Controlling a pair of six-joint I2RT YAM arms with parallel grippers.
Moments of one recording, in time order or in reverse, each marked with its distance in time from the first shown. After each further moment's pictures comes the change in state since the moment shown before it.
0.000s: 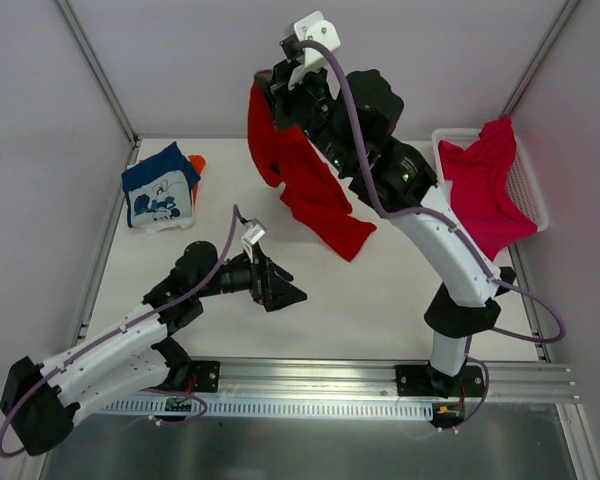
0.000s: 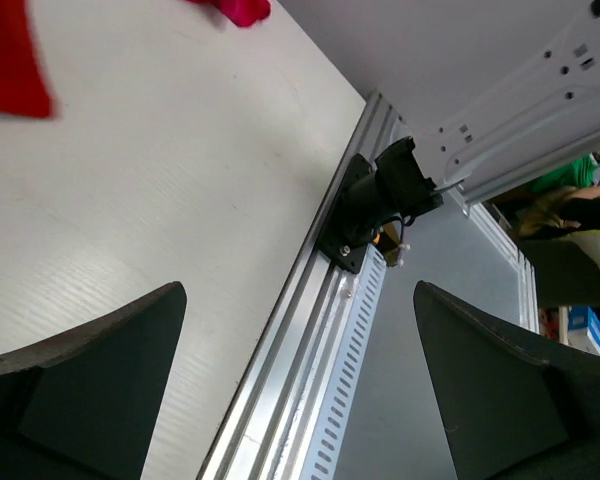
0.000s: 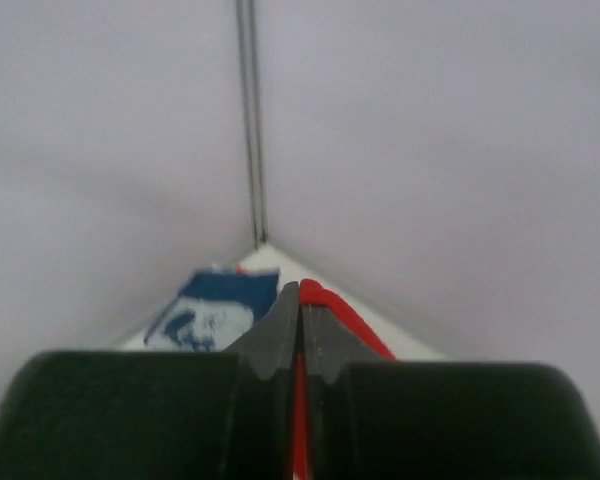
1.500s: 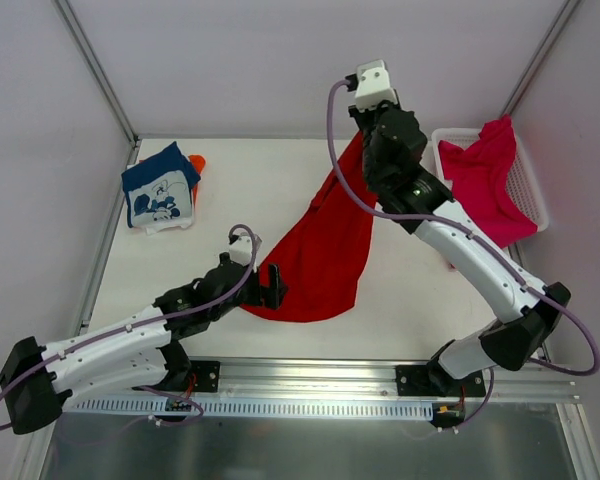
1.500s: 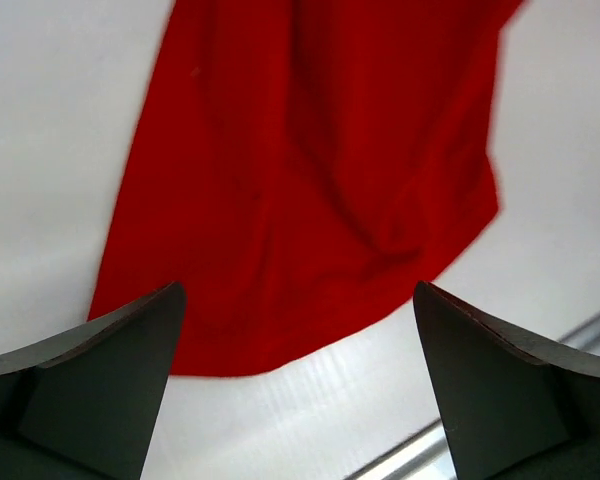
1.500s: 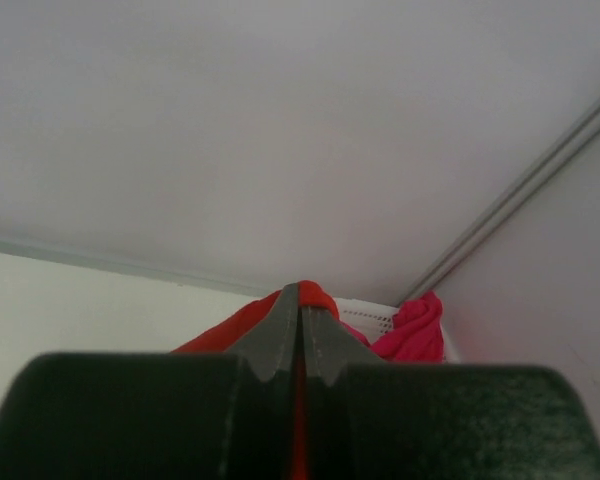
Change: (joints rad) left arm -0.261 0.059 -0.010 -0.315 -0.839 0.087; right arm -0.192 -0.314 -0.794 0.499 0.555 -0.486
